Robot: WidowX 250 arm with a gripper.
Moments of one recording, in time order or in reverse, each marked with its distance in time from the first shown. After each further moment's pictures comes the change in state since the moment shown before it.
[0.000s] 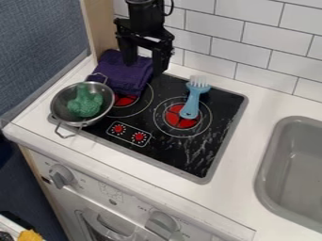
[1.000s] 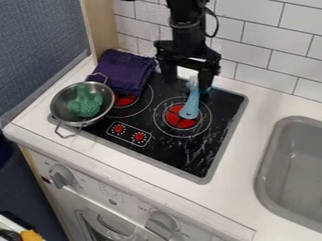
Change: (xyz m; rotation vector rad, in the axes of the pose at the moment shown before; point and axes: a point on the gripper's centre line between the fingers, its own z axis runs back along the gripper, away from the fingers) arm 0.018 -0.068 -0.026 -0.055 -0.058 0.101
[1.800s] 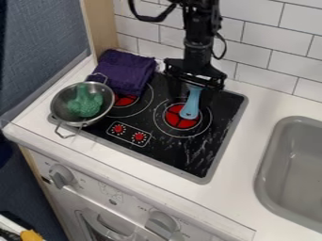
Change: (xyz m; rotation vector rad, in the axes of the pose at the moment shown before) arm 0.008 -0.007 -0.044 0.076 0.143 -0.006
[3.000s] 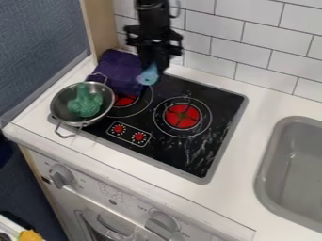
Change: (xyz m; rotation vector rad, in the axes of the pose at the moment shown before) arm -0.006 0.082 0.052 -0.097 -0.128 -0.010
